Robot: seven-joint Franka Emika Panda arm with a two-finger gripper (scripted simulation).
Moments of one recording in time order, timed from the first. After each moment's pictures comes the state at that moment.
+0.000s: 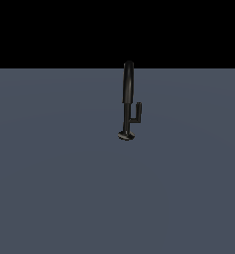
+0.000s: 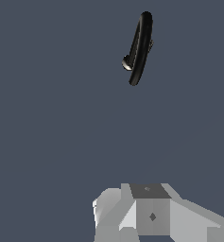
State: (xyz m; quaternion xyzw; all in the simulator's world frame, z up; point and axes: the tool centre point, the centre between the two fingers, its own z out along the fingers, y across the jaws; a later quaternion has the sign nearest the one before) arm -0.246 0.011 0.496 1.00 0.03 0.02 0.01
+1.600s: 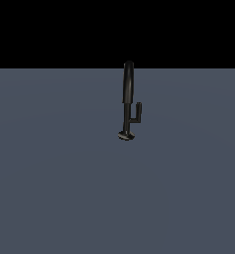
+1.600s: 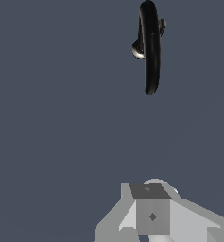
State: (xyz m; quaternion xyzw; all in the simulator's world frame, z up) arm -0.132 0.010 0.482 0.98 -0.10 -0.10 -0.11
